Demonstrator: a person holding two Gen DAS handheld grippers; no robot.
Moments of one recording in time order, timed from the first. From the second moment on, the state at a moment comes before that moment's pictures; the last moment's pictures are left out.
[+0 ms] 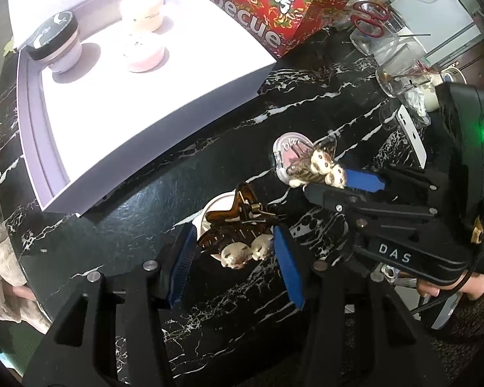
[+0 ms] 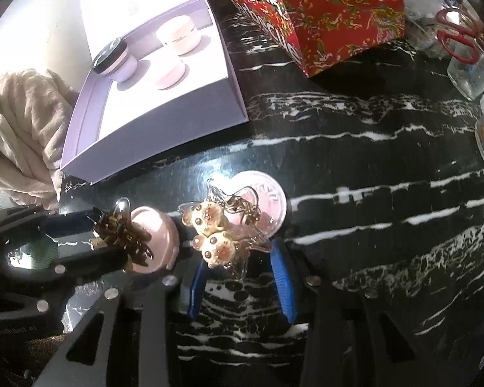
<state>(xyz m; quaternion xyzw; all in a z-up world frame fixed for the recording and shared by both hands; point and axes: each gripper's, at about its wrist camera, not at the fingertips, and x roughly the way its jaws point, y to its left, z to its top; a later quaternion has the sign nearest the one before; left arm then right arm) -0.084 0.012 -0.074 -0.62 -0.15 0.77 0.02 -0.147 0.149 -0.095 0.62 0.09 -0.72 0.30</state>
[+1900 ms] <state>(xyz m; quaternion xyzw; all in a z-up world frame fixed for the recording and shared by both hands) -0.073 -0.035 -0.025 -0.60 -0.12 0.79 -0.03 -0.132 0.092 -0.046 0.59 0.17 -0.72 0.34</state>
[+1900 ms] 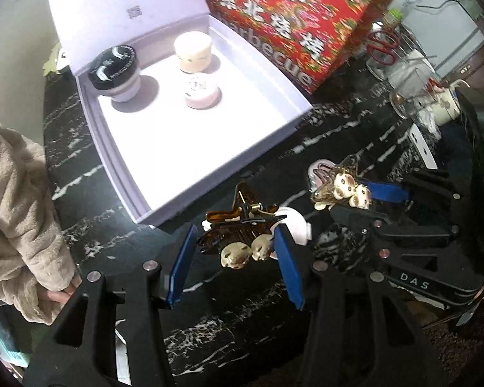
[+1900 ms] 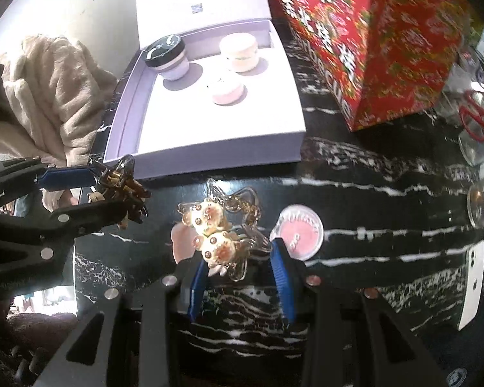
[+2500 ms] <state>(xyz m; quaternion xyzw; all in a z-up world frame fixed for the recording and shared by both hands) -0.094 -0.077 -0.027 -0.60 -0.14 0.79 -0.06 -0.161 0.045 -0.043 0.58 0.20 -0.70 0.37</state>
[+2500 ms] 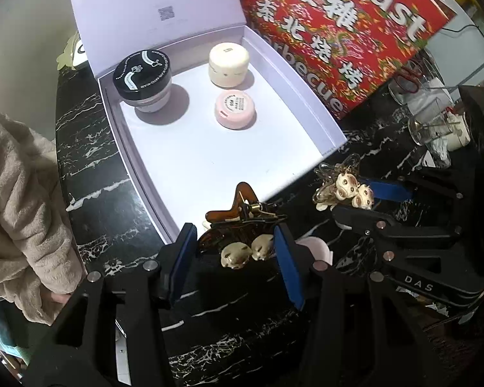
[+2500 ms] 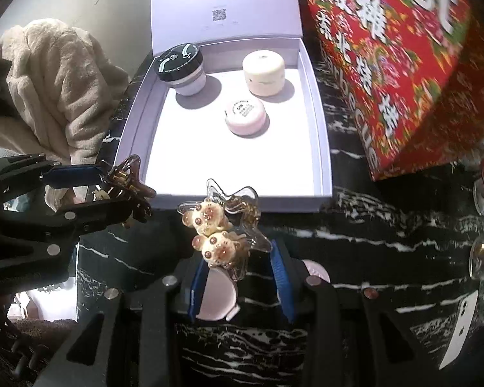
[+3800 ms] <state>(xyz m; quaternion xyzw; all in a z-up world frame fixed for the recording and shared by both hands) -0.145 -0.125 -0.070 -0.61 -0.17 0.77 -0.08 -0.207 -0.006 -0.071 0.58 0.21 -0.69 0.38</state>
